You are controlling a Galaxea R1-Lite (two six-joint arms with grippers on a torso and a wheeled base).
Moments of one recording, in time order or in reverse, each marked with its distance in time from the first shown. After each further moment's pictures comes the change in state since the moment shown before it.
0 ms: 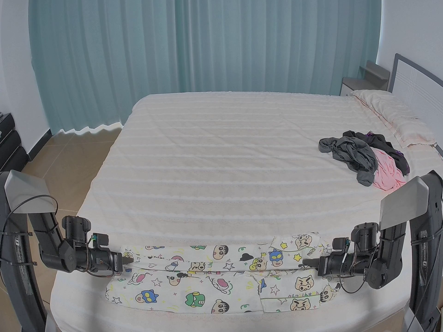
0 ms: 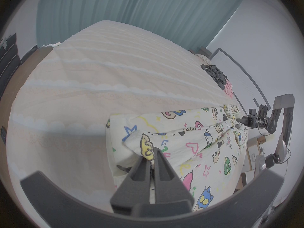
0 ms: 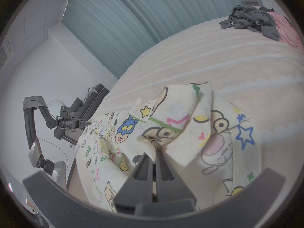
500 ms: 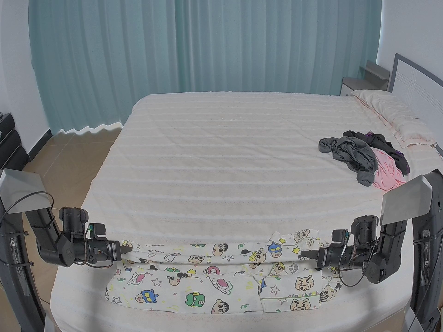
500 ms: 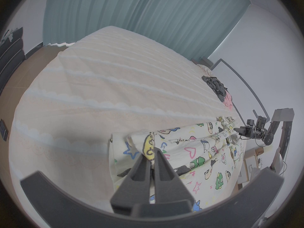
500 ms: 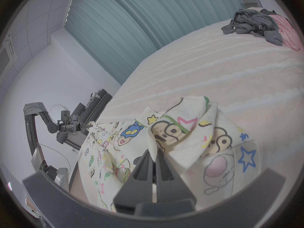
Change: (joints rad) left arm -0.002 -0.047 -0.035 -0.001 -0.001 -0.104; right arm -0.002 -0.021 -0.053 0.025 0.047 0.024
